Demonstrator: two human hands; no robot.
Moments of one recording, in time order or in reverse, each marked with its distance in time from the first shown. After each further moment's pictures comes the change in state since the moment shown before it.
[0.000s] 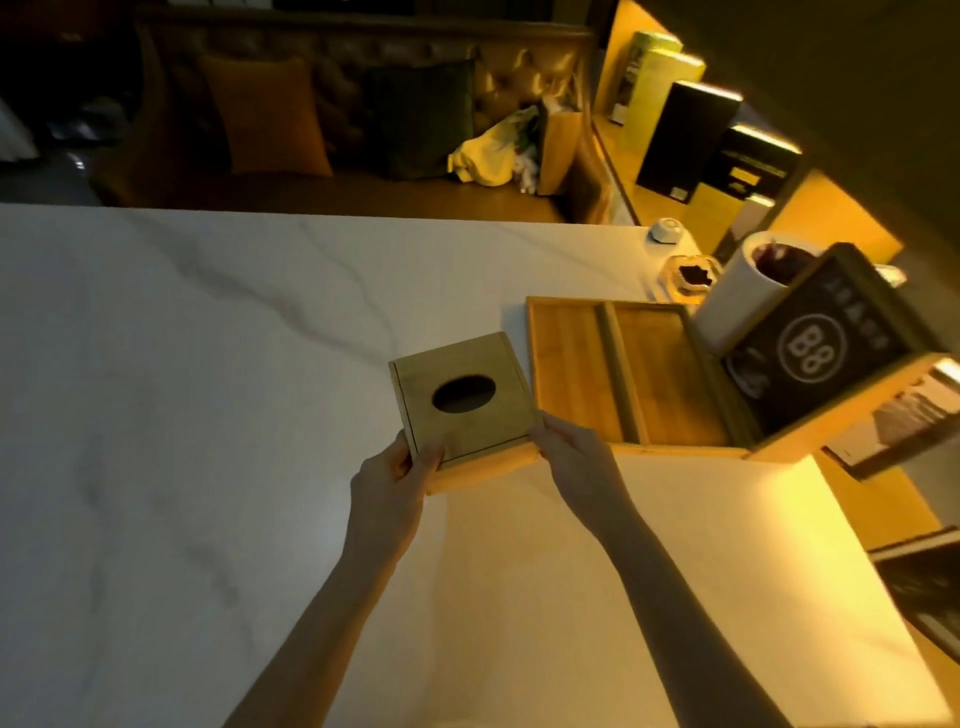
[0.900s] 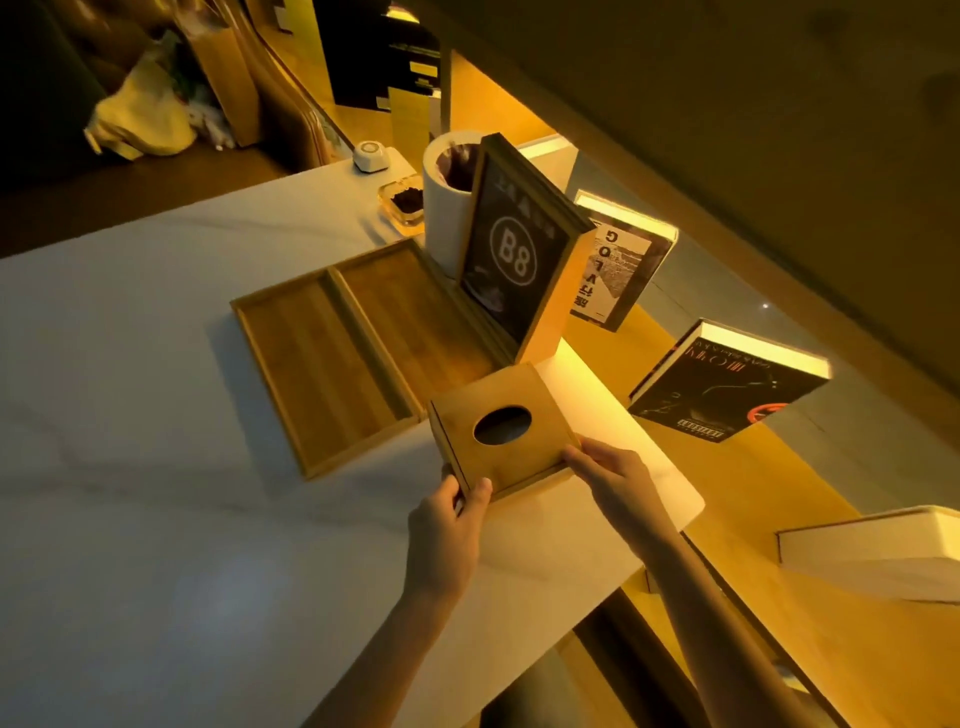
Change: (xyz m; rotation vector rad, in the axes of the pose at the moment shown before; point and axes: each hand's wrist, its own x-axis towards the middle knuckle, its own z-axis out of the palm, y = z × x) left_hand -0.051 0.044 0.215 0.068 -0.629 0.136; right_hand -0.068 0.130 -0.182 0.196 0.461 0.336
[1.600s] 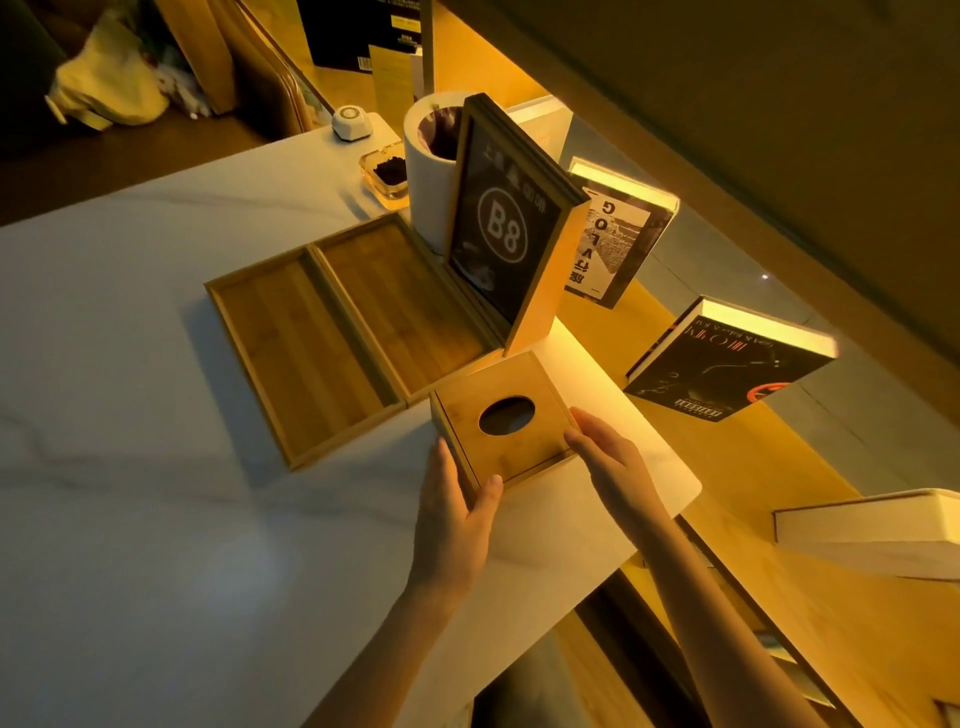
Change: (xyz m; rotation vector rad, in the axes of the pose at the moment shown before) left_hand 0.008 -0.015 0.023 0.061 -0.105 -0.111; right_hand 0.015 0.019 -0.004 0.004 0.035 0.010
